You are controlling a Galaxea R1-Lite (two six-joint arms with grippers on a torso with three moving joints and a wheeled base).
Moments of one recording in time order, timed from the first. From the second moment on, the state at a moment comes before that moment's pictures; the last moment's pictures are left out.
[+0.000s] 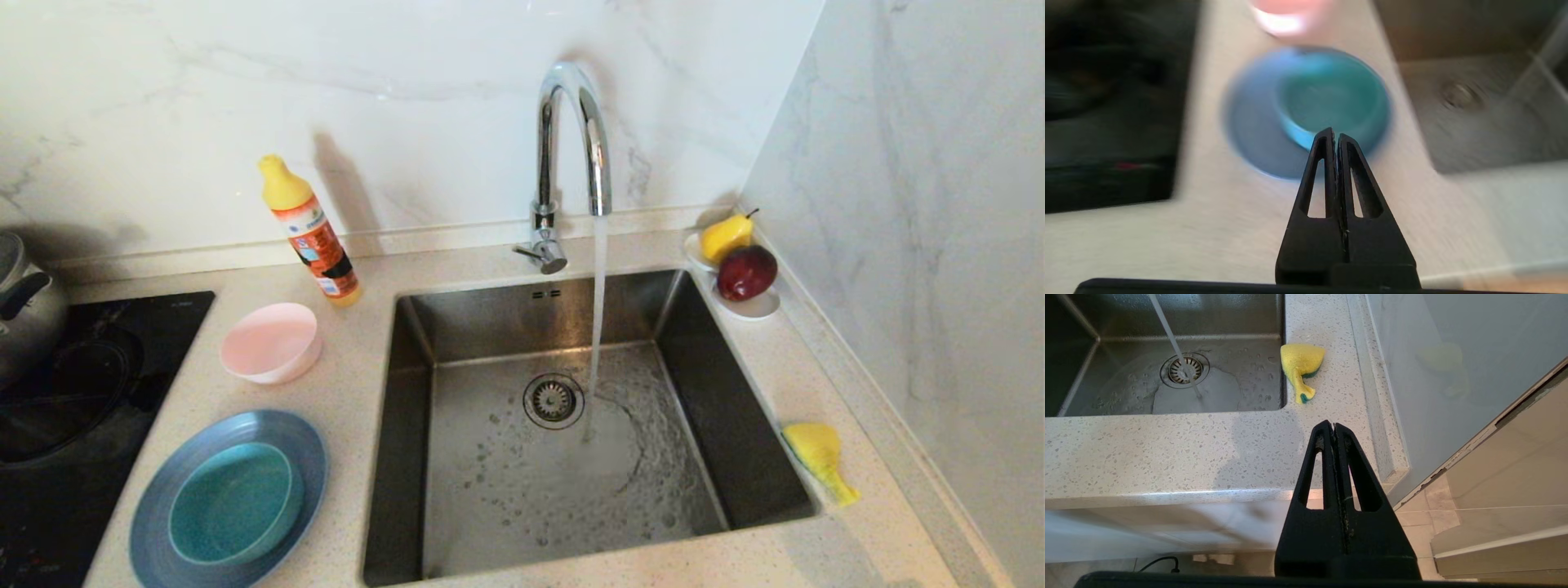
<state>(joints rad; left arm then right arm) -0.01 0.01 -0.03 0.00 -0.01 0.04 0.01 0.00 0.00 0.00 0.01 0.00</state>
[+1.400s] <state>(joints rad) 0.00 0.00 0.00 0.00 -0.02 0.03 0.01 0.00 -0.03 0.07 0.01 -0.05</state>
